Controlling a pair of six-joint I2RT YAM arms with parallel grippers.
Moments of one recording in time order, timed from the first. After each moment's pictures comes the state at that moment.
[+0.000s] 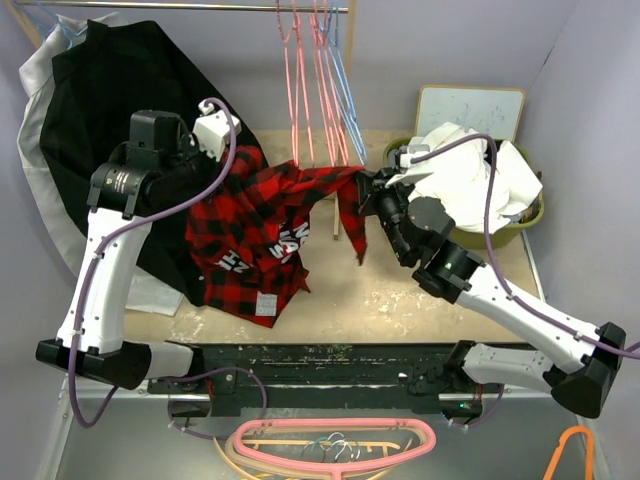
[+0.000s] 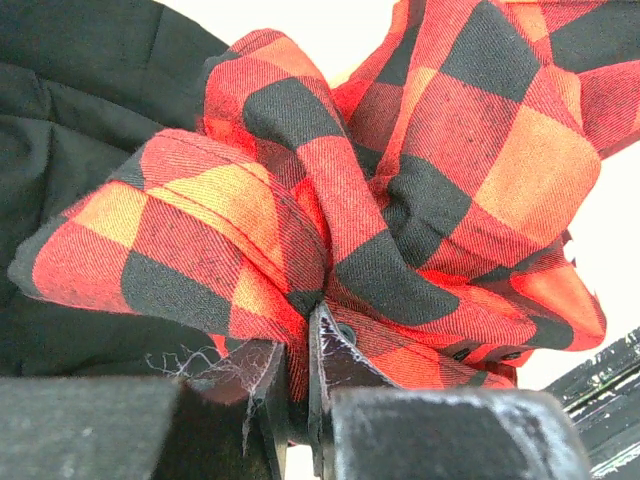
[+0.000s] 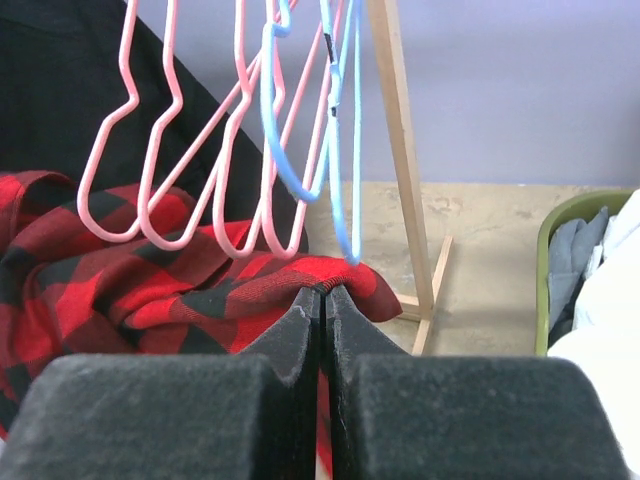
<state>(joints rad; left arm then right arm) -0.22 1.32 1.76 -1.10 0.20 0.33 0.88 1.09 1.04 0.15 0.58 0.21</state>
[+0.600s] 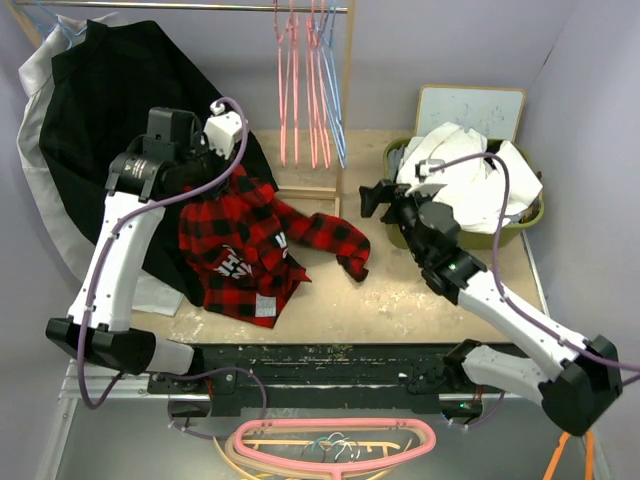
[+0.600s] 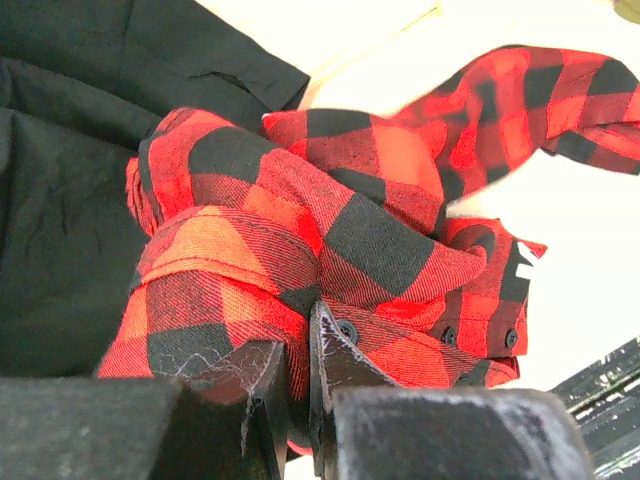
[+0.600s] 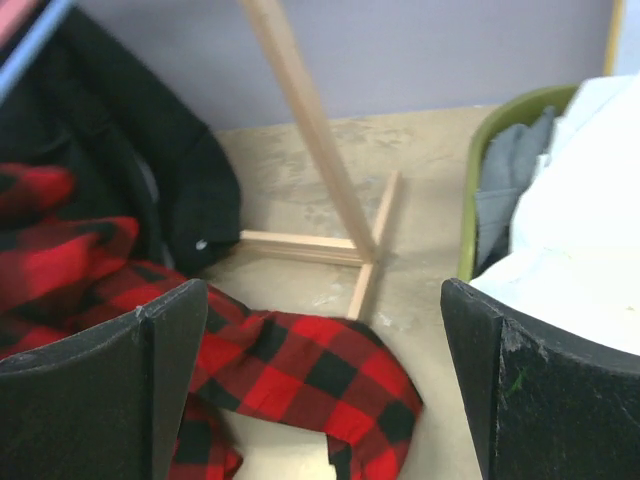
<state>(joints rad) -0.22 1.39 1.75 -1.09 0.19 0.33 0.63 1.09 0.82 0.20 0.42 0.35</state>
